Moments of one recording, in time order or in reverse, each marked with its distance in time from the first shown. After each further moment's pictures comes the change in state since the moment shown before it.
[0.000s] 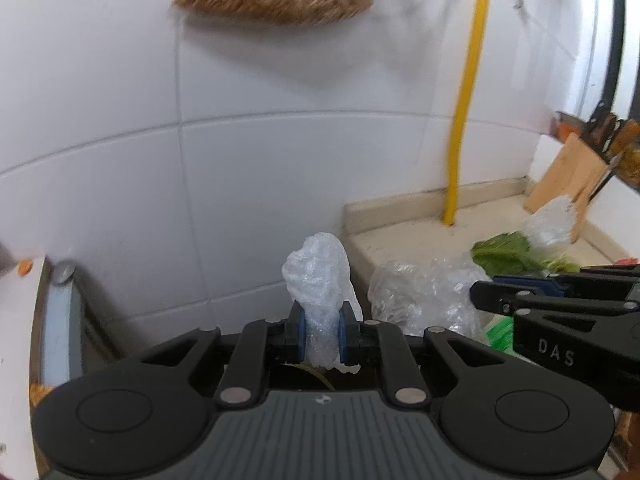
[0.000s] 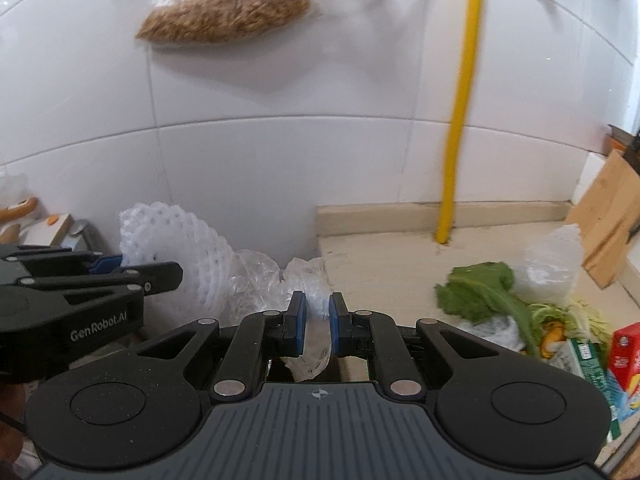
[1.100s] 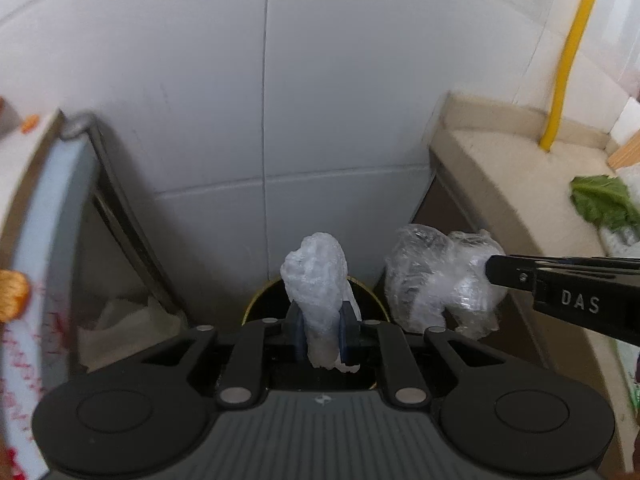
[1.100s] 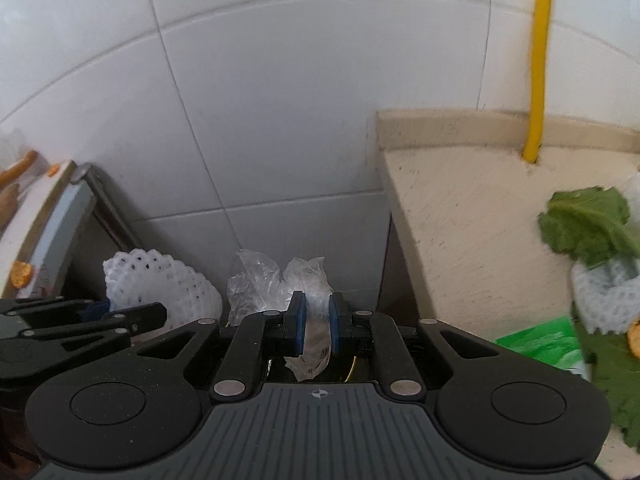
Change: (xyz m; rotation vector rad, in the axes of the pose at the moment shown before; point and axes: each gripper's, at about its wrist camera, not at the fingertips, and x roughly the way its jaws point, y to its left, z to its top) left arm 0.082 0.048 -0.053 -0.158 0.267 0.118; right arm 0.104 0.017 -0.025 0.063 0.228 0.145
